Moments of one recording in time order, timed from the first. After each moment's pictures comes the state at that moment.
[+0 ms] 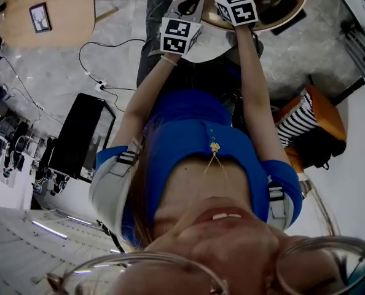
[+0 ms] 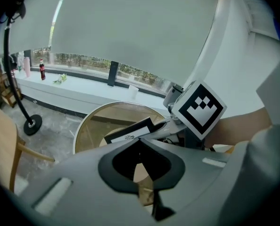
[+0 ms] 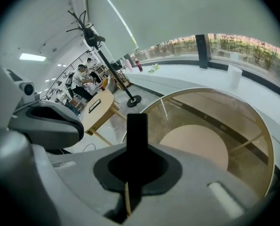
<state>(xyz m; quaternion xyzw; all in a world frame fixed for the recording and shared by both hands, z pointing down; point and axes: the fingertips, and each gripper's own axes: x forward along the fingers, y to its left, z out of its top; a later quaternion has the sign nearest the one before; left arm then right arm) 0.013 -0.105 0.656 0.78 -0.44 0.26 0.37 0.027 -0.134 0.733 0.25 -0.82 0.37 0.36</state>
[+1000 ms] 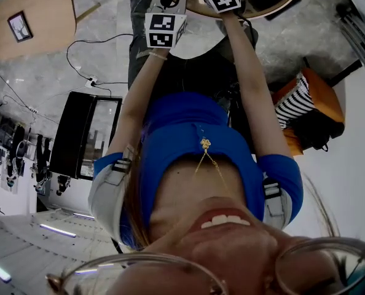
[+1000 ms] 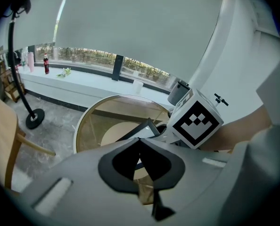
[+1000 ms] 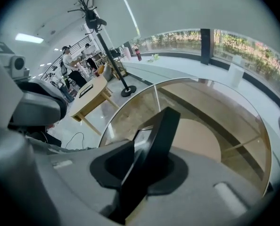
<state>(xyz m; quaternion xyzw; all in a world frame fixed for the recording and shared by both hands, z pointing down) 0.003 -0.100 0.705 0.76 -0.46 0.26 0.38 0.035 -0.128 0.800 0.26 -0.80 0.33 0.42</state>
